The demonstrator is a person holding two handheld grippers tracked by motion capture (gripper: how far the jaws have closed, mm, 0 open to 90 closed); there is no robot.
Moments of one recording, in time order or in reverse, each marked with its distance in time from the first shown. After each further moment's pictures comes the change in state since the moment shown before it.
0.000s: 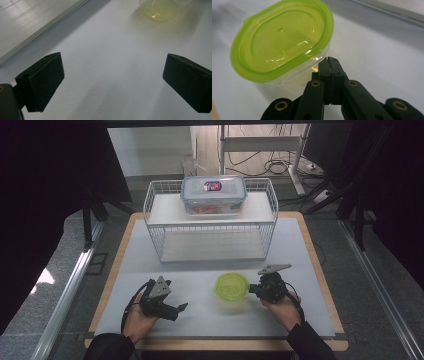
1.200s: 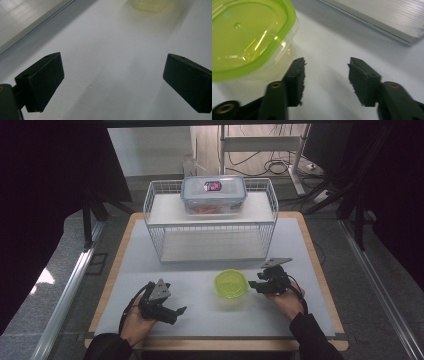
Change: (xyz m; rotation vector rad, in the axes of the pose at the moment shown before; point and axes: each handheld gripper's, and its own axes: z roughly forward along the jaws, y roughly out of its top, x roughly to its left) left arm -0.003 -0.005 -0.002 0.042 -0.010 0.014; right arm -0.030 0.005 0.006 0.010 -0.096 -0.069
